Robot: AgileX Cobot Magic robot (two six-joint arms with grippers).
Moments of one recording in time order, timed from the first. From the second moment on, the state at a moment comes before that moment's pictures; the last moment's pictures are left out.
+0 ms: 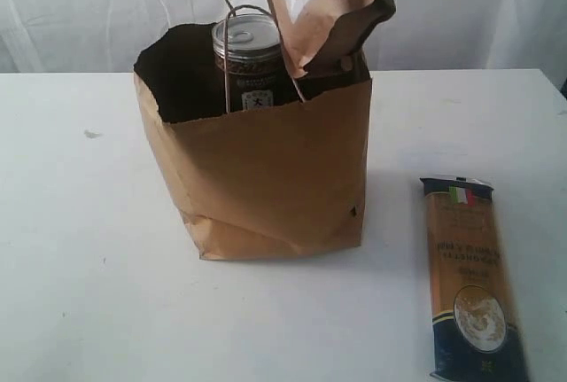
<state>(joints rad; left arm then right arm) -0.19 0.01 0.02 0.03 0.29 0.08 0.57 1.49 -1.67 0.08 0.98 0.09</state>
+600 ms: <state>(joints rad) -0.19 0.01 0.02 0.03 0.29 0.08 0.56 1.54 -1.67 0.04 1.04 0.08</state>
